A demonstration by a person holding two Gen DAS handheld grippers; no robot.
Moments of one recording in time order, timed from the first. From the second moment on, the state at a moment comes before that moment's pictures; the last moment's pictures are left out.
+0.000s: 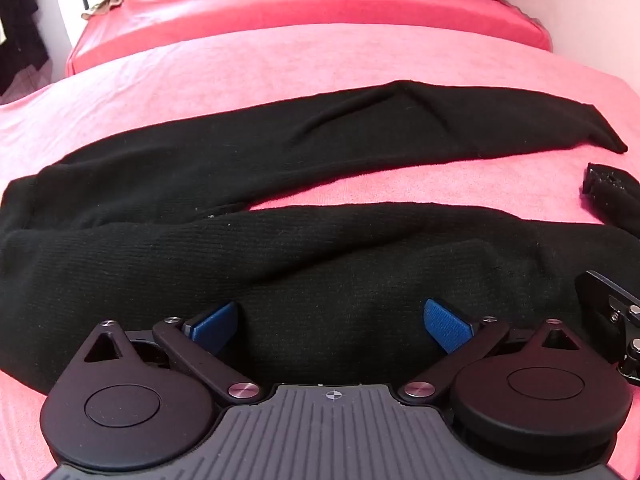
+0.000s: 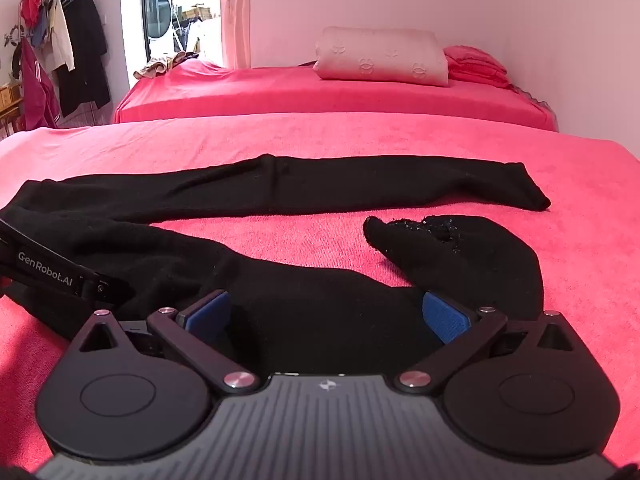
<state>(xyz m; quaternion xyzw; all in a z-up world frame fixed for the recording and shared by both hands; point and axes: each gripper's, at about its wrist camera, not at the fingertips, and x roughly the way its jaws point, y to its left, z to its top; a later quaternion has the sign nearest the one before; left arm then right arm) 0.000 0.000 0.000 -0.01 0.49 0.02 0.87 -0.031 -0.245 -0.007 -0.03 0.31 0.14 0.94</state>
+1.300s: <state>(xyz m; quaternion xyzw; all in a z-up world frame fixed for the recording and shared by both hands) -0.002 0.000 -0.002 -0.01 0.48 0.02 0.88 -0.032 -0.238 -0.011 -0.03 0.32 0.14 0.94</state>
